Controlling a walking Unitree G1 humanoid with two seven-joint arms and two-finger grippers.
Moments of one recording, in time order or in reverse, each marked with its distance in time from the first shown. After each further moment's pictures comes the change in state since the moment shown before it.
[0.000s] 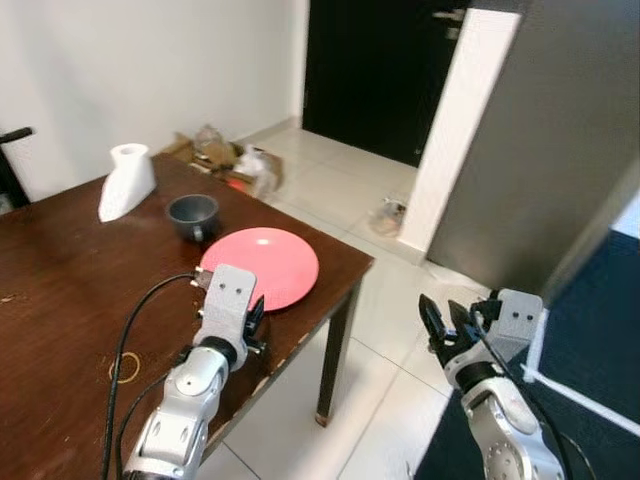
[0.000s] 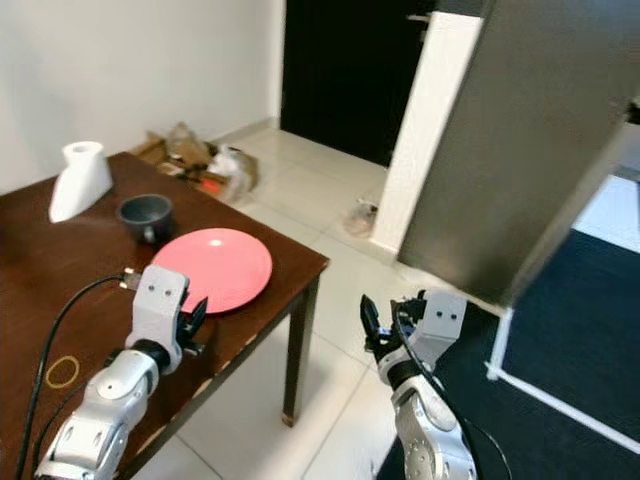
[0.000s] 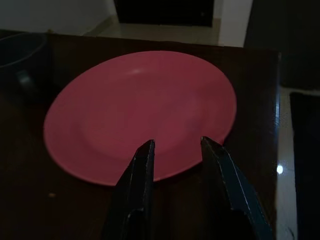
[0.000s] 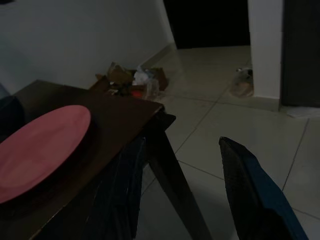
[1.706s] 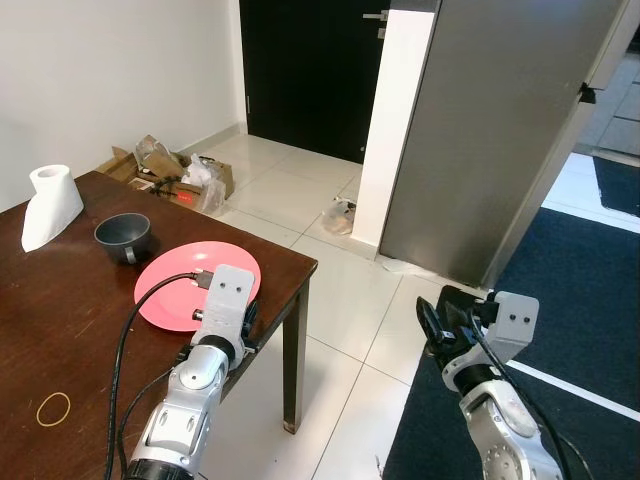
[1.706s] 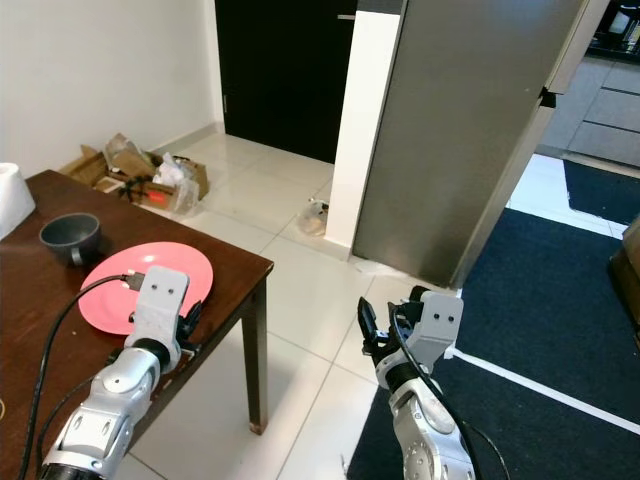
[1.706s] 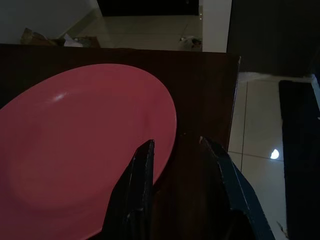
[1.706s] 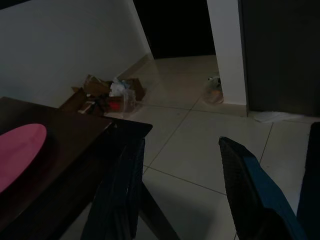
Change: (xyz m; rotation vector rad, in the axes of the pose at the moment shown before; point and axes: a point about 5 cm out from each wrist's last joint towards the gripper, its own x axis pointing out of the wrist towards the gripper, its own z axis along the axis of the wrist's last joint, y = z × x) left arm 0.008 0.006 -0.007 0.021 0.069 0.073; right arm -0.001 0.004 -0.003 -0.005 0.010 0.021
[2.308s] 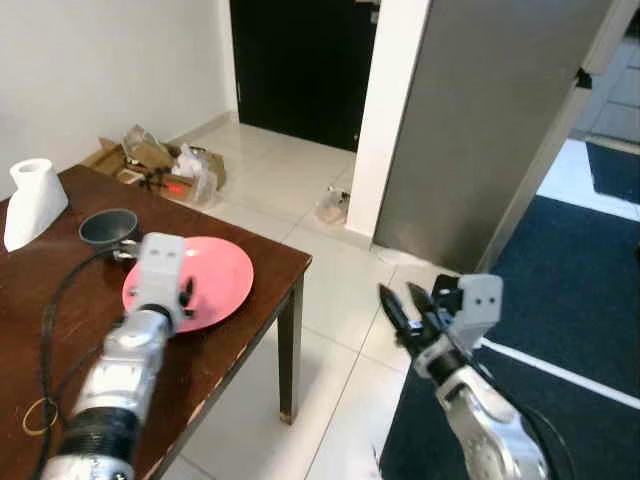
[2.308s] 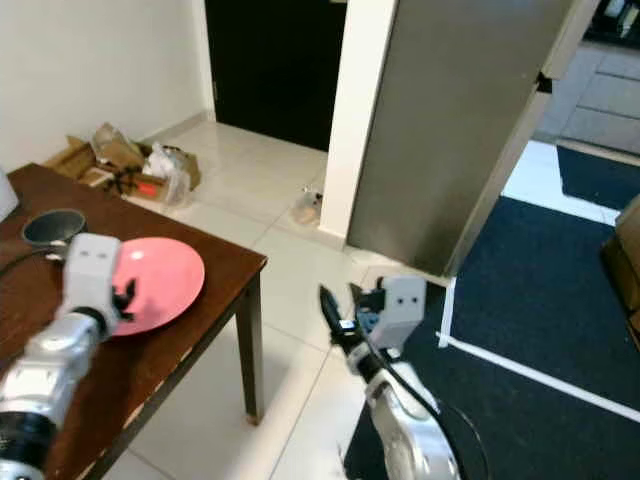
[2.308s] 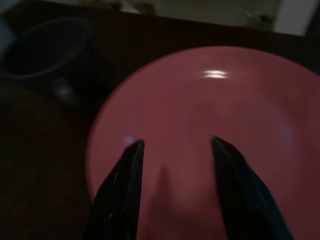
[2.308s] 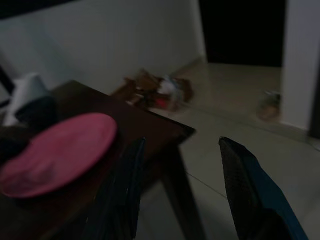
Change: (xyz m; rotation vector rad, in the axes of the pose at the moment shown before) left arm 0.020 0.105 0.011 -0.047 0.093 0.219; right arm 0.011 0.059 0.017 -0.057 -0.039 0.290
